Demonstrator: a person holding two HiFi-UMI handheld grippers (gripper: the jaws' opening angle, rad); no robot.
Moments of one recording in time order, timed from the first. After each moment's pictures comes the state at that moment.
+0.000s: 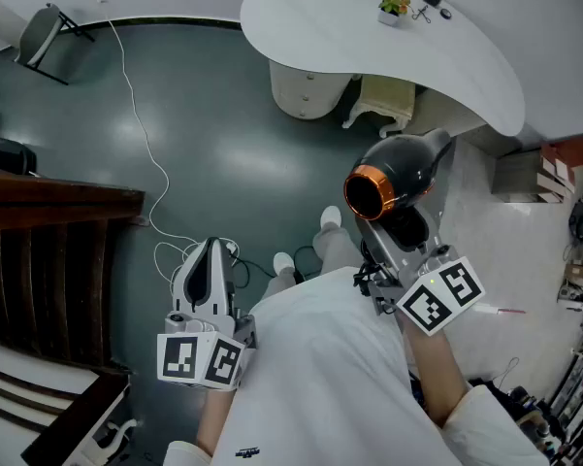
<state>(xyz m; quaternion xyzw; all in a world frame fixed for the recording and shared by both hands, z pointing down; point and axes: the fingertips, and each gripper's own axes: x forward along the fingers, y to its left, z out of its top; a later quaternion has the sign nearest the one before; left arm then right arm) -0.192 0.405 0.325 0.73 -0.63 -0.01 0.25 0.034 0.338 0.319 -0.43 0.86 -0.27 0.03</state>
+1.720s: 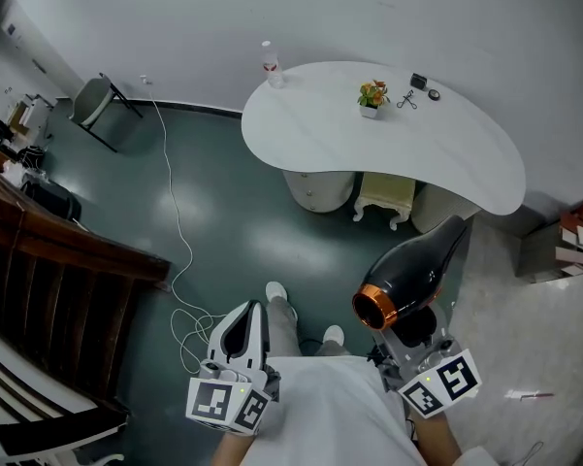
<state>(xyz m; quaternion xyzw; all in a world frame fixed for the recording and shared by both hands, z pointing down) 0.021 0.378 0.277 0.75 -0.63 0.01 0.19 0.217 0.344 0.271 -0.39 0.89 -0.21 0.07</state>
